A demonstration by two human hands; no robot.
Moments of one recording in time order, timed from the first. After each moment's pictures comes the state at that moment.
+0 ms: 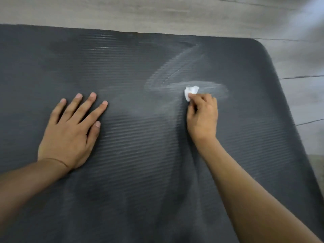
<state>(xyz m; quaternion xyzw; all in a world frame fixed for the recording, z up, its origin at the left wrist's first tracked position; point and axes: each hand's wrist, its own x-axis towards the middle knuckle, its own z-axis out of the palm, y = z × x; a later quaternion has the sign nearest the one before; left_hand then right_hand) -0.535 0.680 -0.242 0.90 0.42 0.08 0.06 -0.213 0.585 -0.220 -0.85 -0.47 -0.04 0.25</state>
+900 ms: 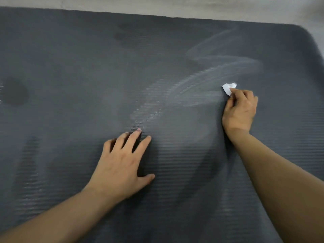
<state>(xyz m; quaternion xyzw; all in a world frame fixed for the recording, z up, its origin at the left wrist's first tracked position) -0.588 0.460 -0.176 0.87 0.45 -0.13 0.13 -0.236 0.494 -0.248 -0.84 -0.44 -0.06 0.30</state>
